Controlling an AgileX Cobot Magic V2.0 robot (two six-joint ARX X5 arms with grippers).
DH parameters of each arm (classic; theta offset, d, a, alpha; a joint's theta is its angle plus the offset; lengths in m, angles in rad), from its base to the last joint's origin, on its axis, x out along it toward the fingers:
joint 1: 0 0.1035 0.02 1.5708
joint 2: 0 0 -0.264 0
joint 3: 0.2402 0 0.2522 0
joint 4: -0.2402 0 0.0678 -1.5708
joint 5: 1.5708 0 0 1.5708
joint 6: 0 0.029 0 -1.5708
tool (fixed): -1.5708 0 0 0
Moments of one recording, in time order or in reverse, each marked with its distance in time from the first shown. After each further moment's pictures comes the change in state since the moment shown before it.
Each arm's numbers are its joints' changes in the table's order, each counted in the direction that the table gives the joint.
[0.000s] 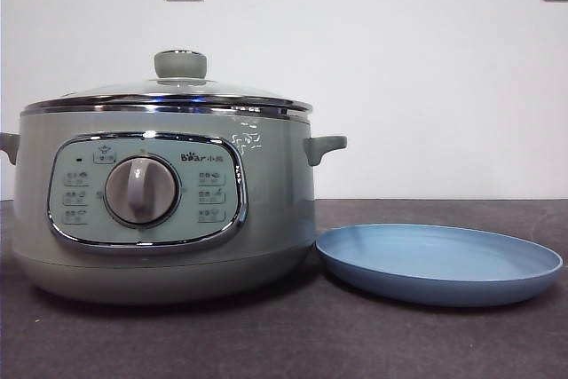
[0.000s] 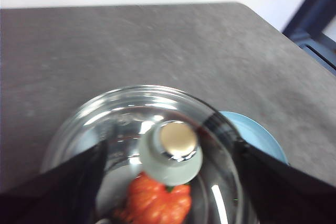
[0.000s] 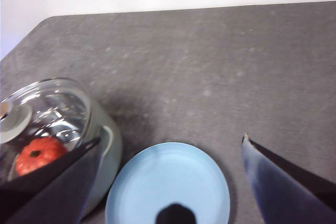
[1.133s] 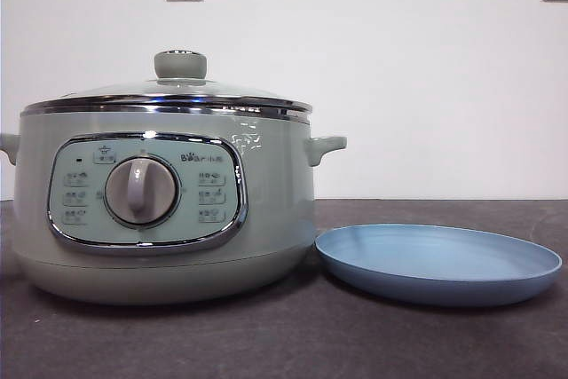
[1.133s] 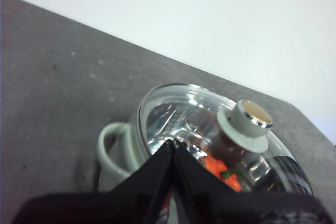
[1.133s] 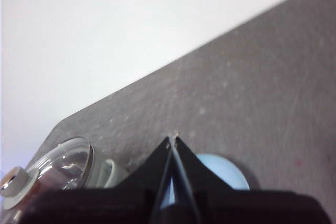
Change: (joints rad) left arm 0.148 0.712 -0.642 0.225 0.202 -0.353; right arm -0.042 0.574 -0.551 0.292 -0.130 0.446
